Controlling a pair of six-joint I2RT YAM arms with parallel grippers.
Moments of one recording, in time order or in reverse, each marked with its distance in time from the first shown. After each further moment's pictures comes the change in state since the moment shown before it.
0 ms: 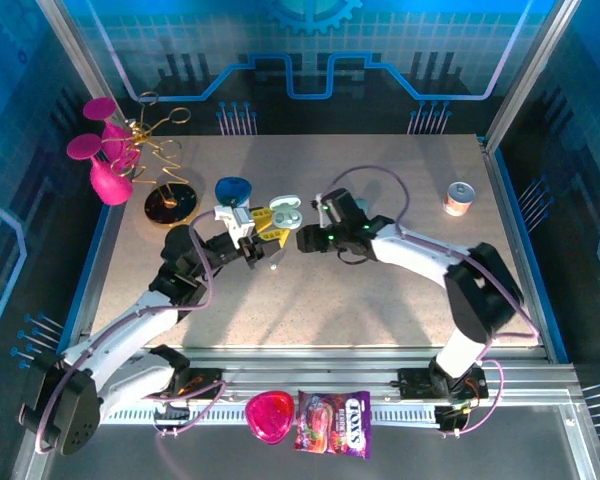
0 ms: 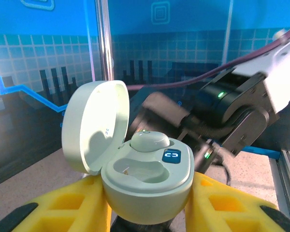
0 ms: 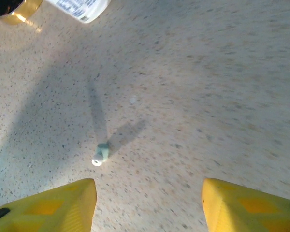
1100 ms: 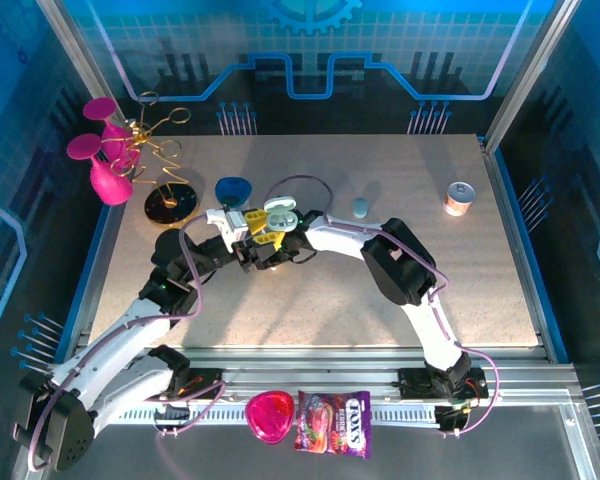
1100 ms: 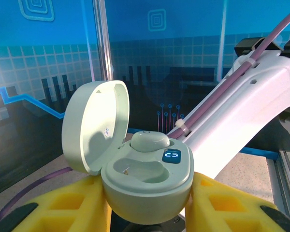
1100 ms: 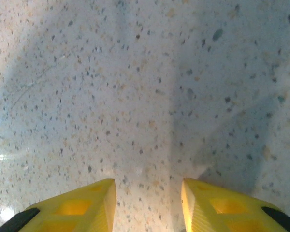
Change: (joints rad) left arm 0.000 -0.085 0.009 -0.086 0.000 0.019; right arm 0.129 0.495 0.449 -0.163 -0.186 -0.144
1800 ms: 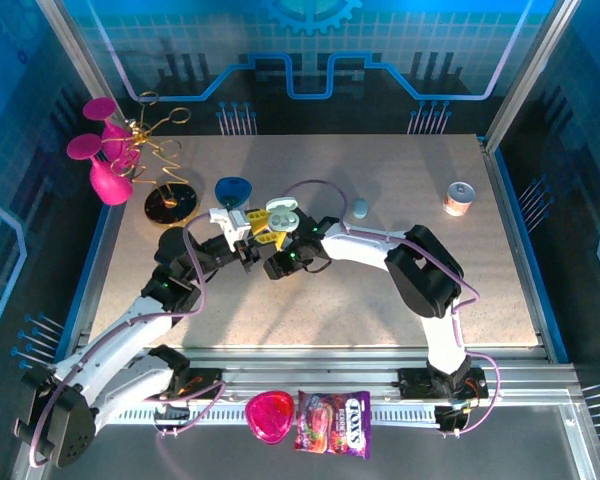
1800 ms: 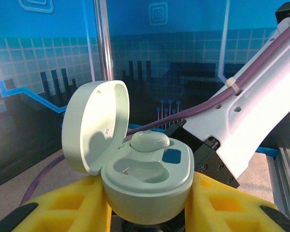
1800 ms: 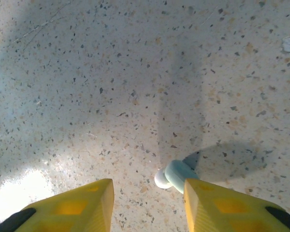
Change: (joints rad) left arm 0.000 0.023 0.000 0.001 0.000 0.000; right arm 0.016 -0.194 -0.197 -0.011 0.049 -0.028
